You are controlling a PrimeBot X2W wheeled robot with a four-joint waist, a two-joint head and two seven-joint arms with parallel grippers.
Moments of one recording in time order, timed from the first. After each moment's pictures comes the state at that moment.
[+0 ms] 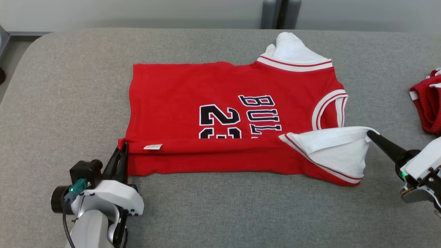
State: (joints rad) left arm -0.33 0.05 -0.01 0.62 -0.17 -0.11 -0.26; right arm -0.65 -0.85 1.05 0.23 1.97 0.13 -0.08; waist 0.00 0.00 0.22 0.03
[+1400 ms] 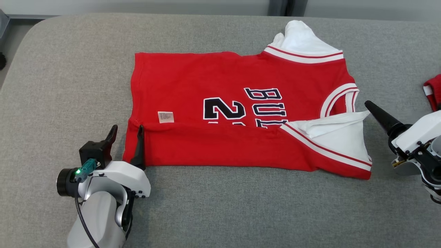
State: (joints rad) left arm -0.45 0.05 -0.09 0.71 -0.20 -0.04 -0.26; right arm -0.84 -0.72 1.16 0.49 1.96 0.13 -0.13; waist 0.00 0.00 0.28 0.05
